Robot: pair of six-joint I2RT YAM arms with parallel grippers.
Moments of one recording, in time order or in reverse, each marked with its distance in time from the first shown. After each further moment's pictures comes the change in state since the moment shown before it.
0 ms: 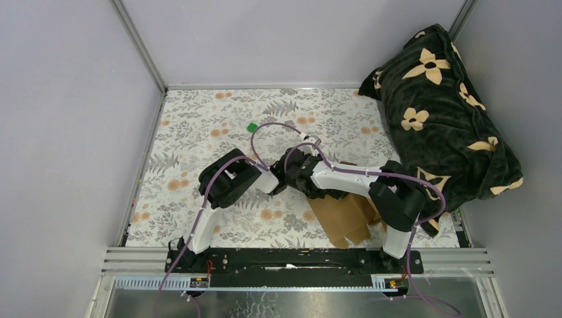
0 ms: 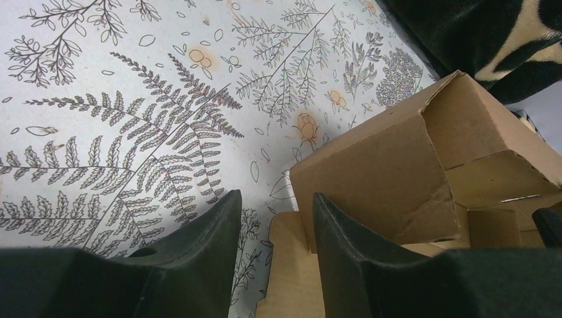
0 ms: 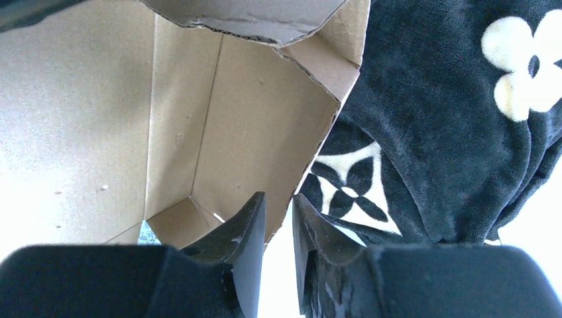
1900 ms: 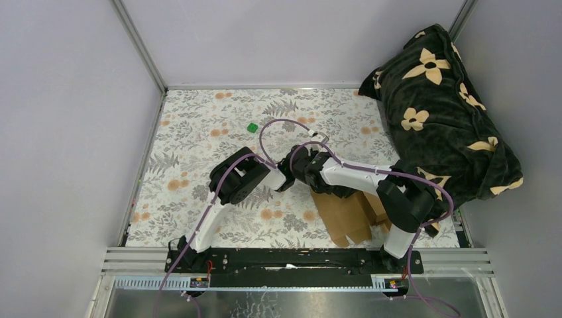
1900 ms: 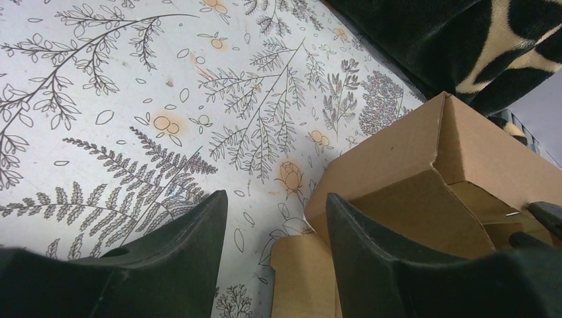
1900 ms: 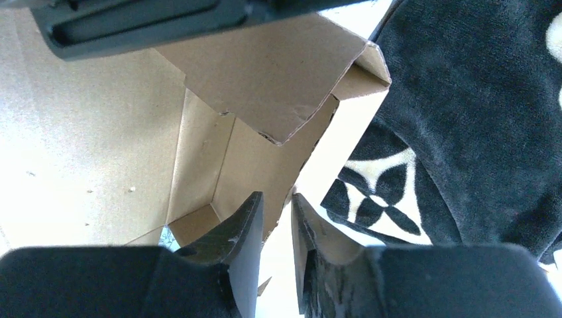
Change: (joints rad) left arm 0.000 0.124 0.142 0.087 0.067 0.033; right arm -0.077 -0.051 -0.061 0.103 -0.084 -0.044
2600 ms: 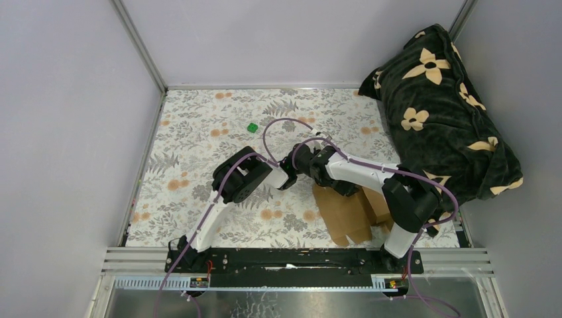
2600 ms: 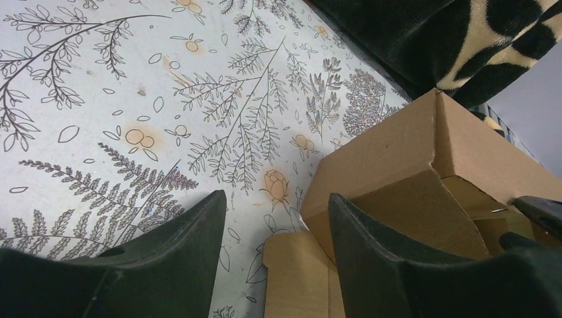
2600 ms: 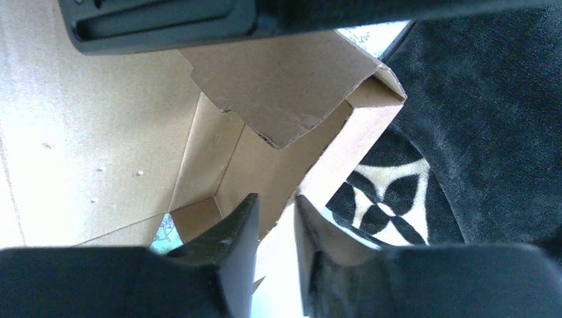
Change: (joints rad) left arm 0.002 0.041 0.061 -0.001 0.074 -0.027; right arm -0.065 -0.021 0.020 -0.009 -0.096 -0.088
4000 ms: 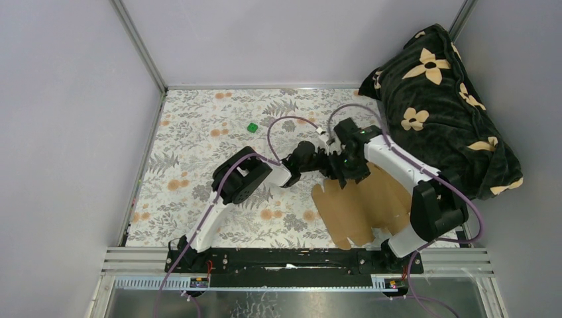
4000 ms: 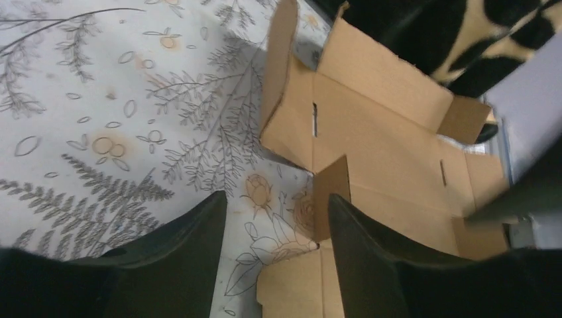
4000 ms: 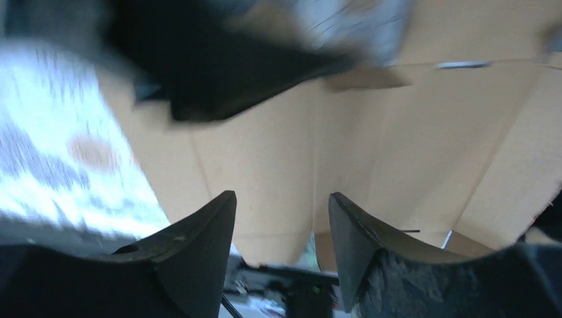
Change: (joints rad) left arm -0.004 -0.012 0.063 -0.113 0.026 0.022; right arm -0.309 -0.172 0.006 0.119 -0.681 -0.031
